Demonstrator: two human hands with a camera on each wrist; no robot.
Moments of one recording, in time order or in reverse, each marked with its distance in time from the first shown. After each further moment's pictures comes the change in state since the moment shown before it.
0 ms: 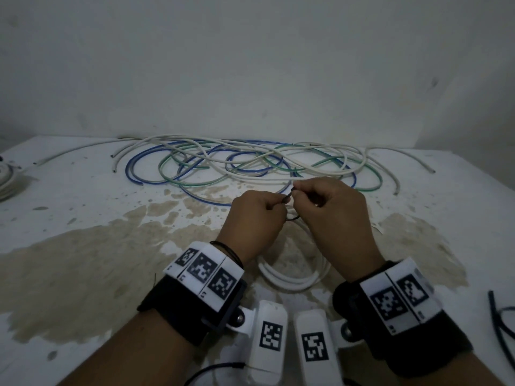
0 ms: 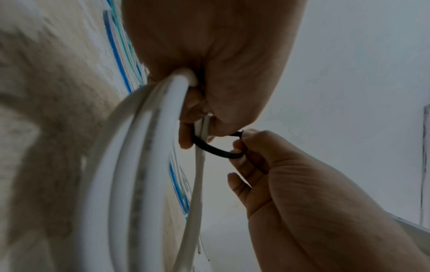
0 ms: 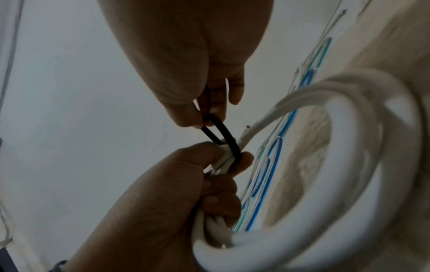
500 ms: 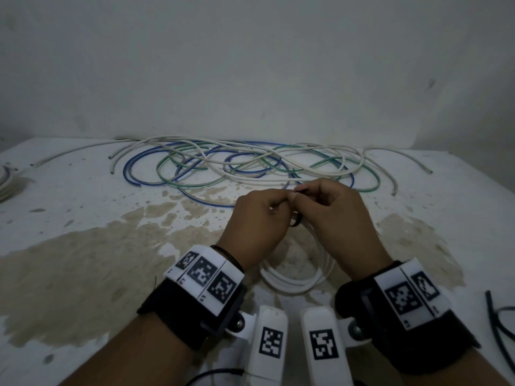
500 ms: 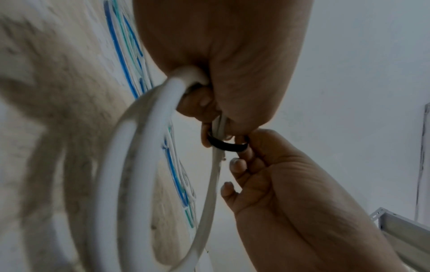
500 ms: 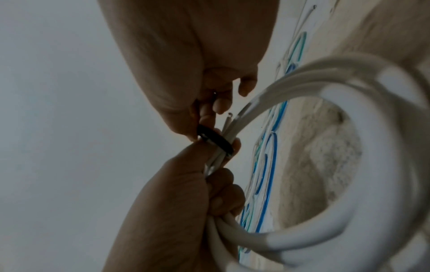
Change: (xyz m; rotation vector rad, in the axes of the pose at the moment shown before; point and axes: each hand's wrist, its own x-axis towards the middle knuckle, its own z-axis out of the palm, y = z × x) left_hand -0.005 0.005 0.001 0.021 0.037 0.256; right_hand 0.002 -0.002 -0.007 0.297 -0.126 0.291
